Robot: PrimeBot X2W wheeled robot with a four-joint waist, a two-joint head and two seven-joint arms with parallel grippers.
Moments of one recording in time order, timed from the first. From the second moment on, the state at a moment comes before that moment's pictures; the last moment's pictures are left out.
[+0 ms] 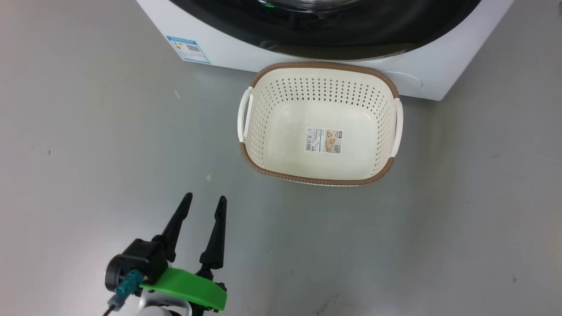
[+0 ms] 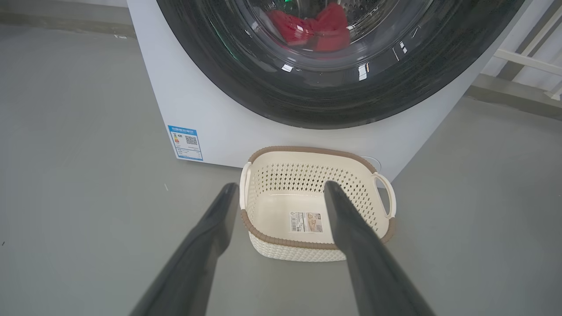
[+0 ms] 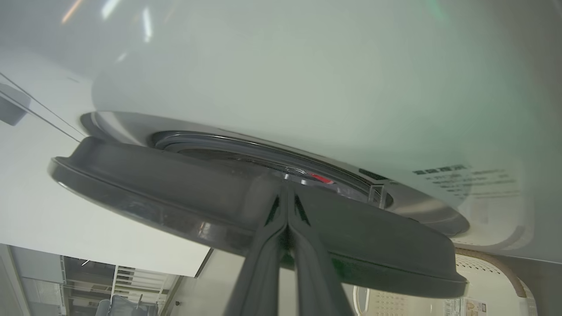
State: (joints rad) left arm -0.23 0.03 -0.22 0.28 -0.31 -0.04 -0.25; right arm -1.32 -0.39 0.29 0.91 1.55 0.13 0.54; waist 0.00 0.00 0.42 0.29
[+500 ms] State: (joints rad) left arm -0.24 0.03 -0.24 0.27 -0.34 -0.03 -0.25; right arm -1.39 -0.39 0.31 0.96 1.53 0.13 0.56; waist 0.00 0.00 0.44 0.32
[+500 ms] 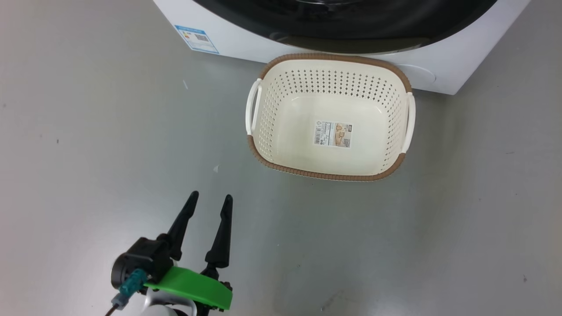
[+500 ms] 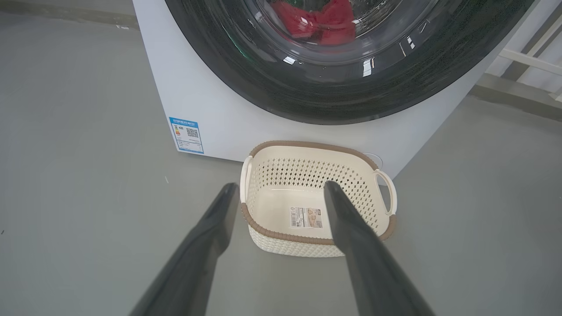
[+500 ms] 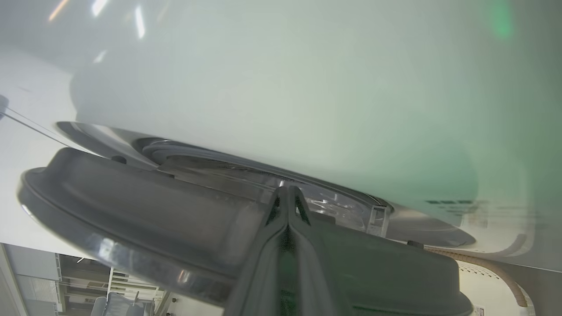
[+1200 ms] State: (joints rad) left arm -0.24 0.03 -0.26 0.27 -0.34 -0.03 -0.25; right arm -1.29 -0.40 0.34 0.87 1.52 0.12 0.64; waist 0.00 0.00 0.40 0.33
